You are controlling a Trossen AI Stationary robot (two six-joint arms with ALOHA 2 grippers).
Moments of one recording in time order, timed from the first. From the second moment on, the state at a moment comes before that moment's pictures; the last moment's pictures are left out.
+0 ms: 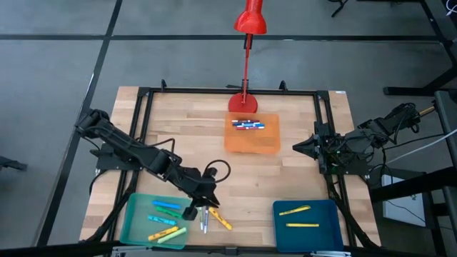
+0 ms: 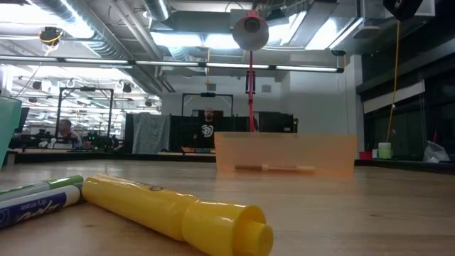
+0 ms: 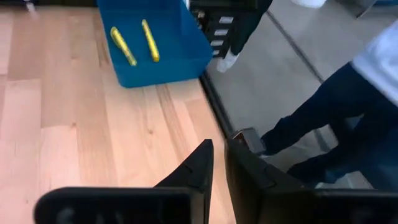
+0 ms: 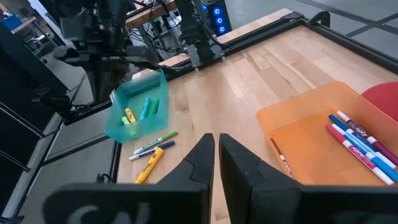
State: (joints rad) left arm -0.46 1.50 1.23 -0.29 0.04 -0.28; right arm 0.52 0.63 0.85 -0.59 0.53 0.59
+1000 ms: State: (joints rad) left arm -0.46 1.81 1.50 -0.55 0.13 -0.09; right arm 0.52 0.63 0.85 -0.59 0.53 0.60
